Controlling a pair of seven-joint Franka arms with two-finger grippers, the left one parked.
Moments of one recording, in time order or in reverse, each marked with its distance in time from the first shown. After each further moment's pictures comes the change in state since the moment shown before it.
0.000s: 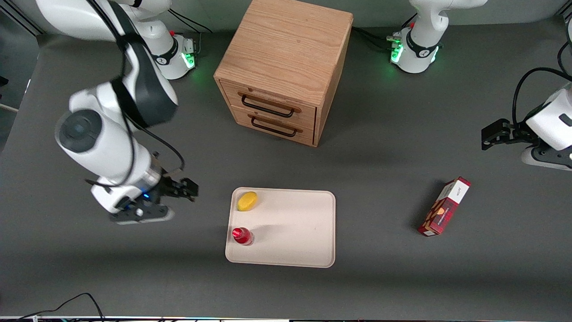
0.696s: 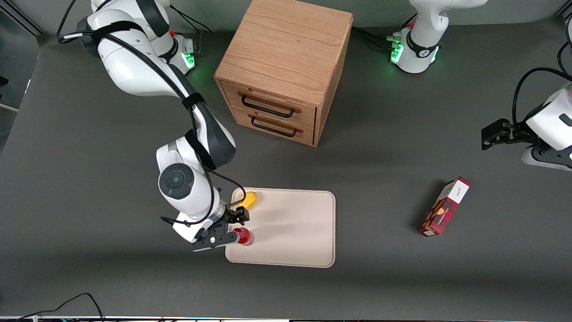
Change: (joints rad) arm 0.142 0.485 -0.001 0.371 -0.007 0.167 -0.004
